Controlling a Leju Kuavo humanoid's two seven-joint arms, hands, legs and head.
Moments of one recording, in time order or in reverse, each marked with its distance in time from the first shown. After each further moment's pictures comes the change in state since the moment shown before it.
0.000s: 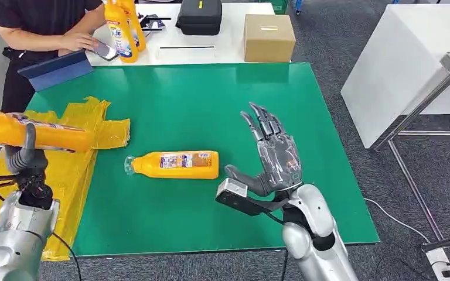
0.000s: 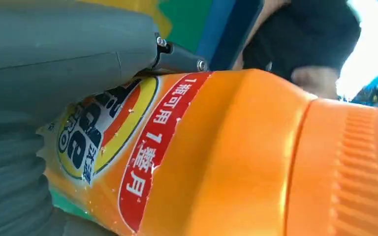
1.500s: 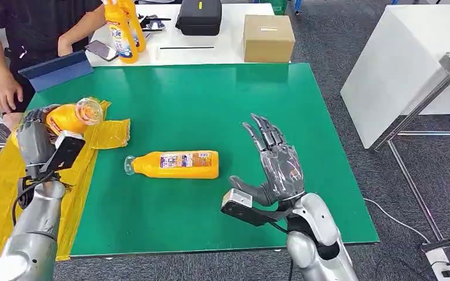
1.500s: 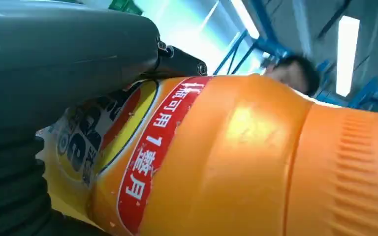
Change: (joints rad) left arm 0.049 -0.074 -0.119 -0.158 -1.353 0.824 -0.111; right arm 0.065 -0.034 -0.005 -0.021 -0.042 0.000 -0.027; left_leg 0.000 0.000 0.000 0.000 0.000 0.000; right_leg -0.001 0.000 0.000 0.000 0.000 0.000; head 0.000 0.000
